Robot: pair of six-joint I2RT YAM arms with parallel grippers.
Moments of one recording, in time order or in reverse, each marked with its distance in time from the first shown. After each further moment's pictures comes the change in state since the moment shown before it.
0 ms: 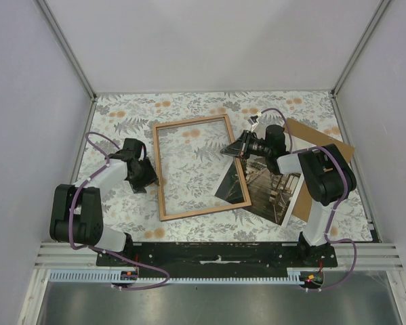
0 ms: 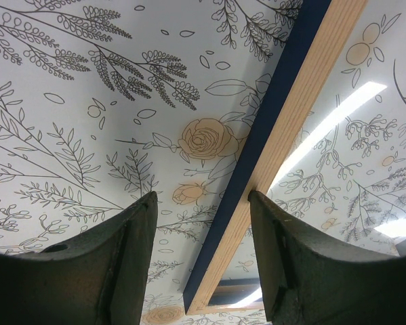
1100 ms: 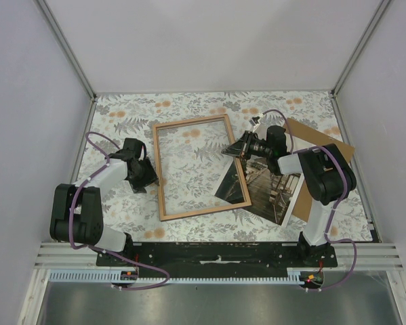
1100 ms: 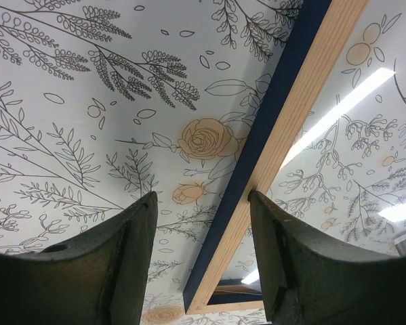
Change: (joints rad) left arm 0.000 0.004 0.003 -0.003 0.001 0.000; right arm -0.013 0.005 -0.011 0.008 0.006 0.023
